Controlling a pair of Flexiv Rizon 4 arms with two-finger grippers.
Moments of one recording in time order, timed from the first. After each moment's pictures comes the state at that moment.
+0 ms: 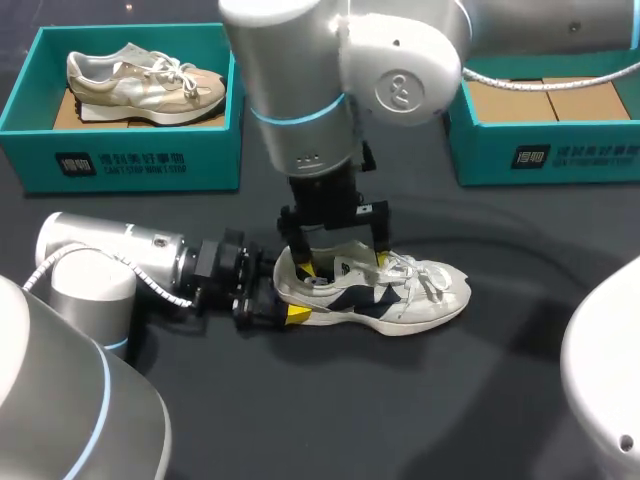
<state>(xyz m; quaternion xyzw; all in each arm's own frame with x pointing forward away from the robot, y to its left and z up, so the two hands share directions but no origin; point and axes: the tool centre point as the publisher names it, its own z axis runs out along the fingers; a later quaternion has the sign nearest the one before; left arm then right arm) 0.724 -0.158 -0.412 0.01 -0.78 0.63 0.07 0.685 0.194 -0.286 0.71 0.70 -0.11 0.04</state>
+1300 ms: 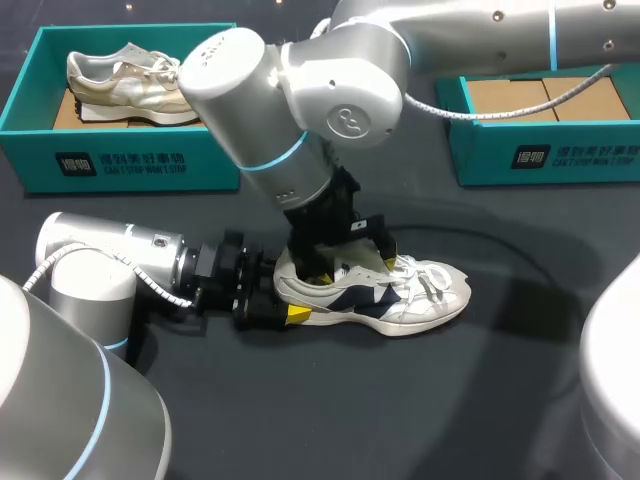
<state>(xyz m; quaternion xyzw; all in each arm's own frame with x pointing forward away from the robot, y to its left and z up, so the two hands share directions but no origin) 0.724 -0.158 -0.412 0.01 -0.78 0.63 0.07 0.712 0.167 -0.345 0.72 0.66 -0.17 0.13</state>
